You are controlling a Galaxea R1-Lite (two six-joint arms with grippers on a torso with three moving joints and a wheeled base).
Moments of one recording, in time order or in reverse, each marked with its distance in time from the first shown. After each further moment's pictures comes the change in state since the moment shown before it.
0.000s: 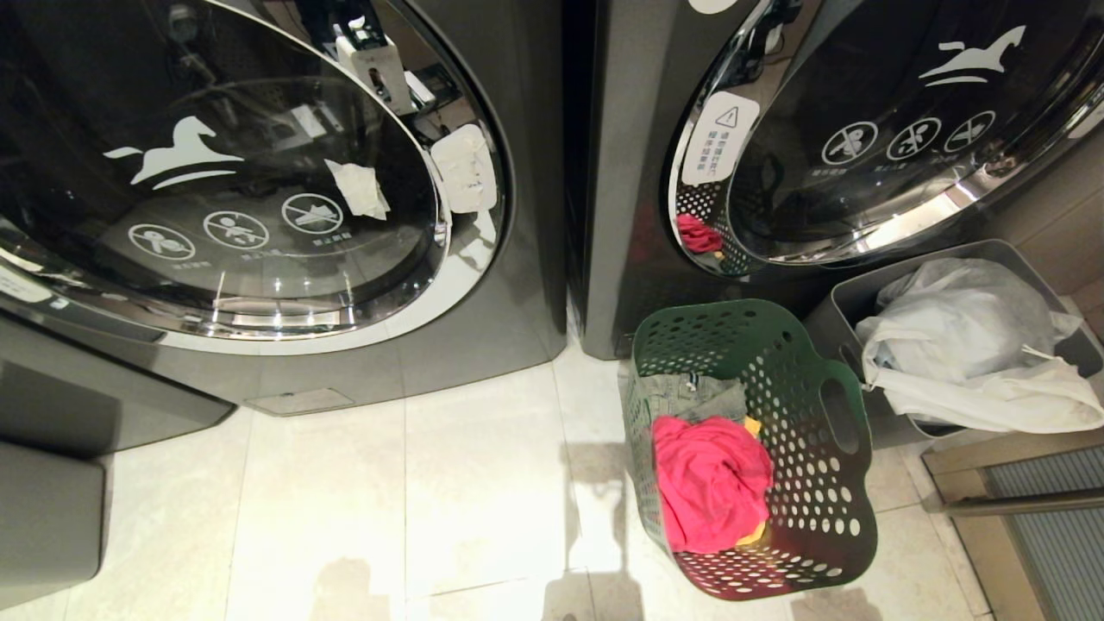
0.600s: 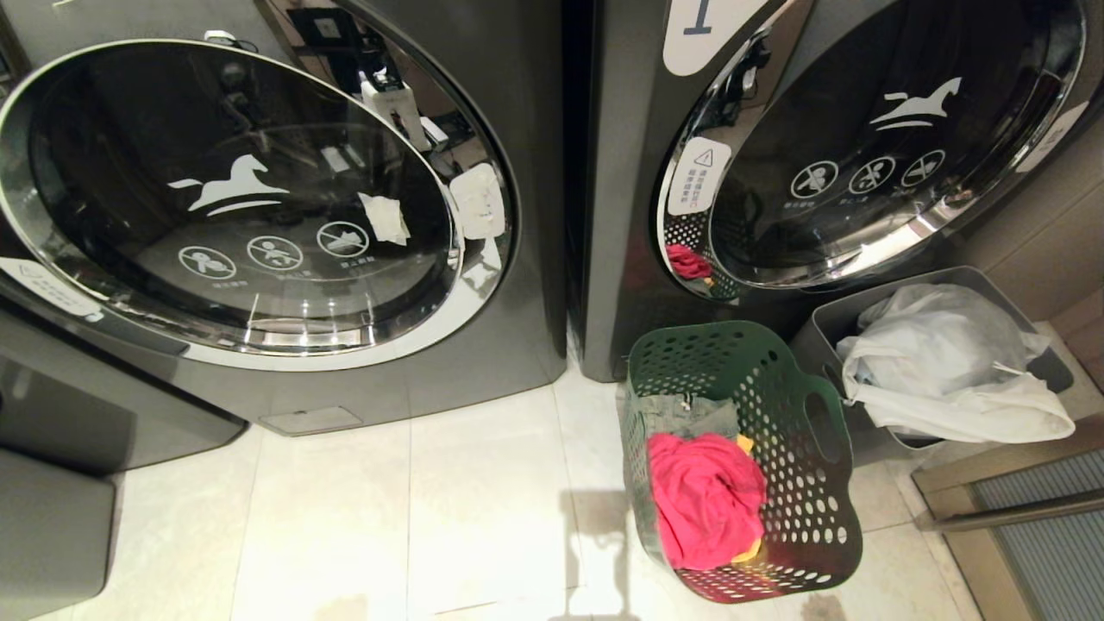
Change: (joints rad) left arm 0.000 0.000 0.000 0.001 0.005 -0.004; right arm 0.000 -0.001 0.001 0.002 0.000 0.001
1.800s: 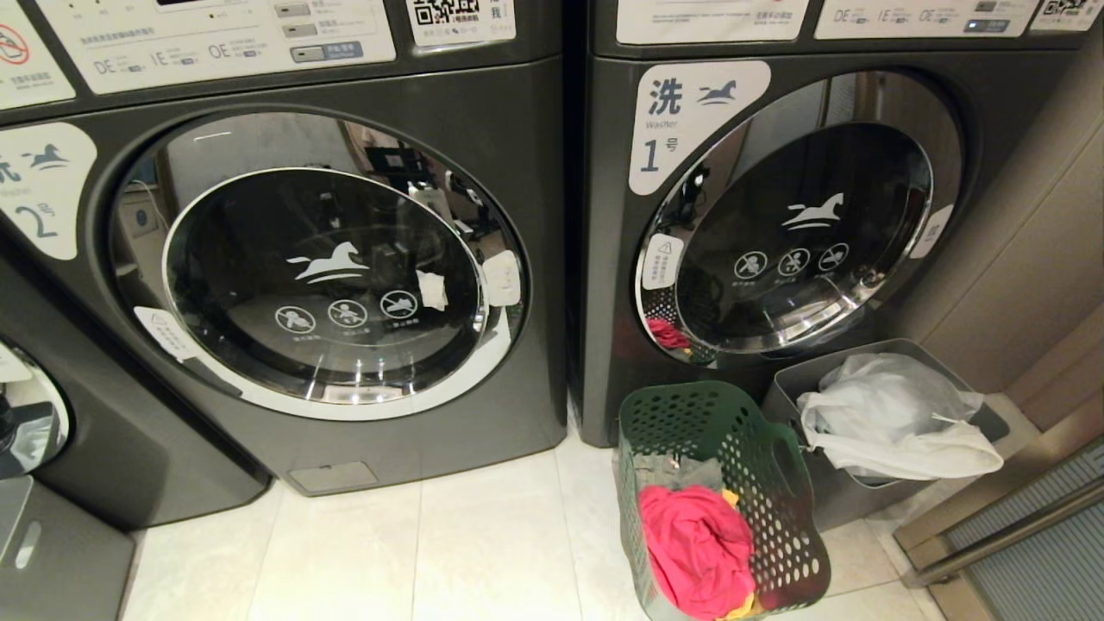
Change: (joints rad) left arm 0.000 0.000 0.000 0.000 0.000 -0.001; right arm 0.000 0.001 0.000 0.001 0.000 -0.001
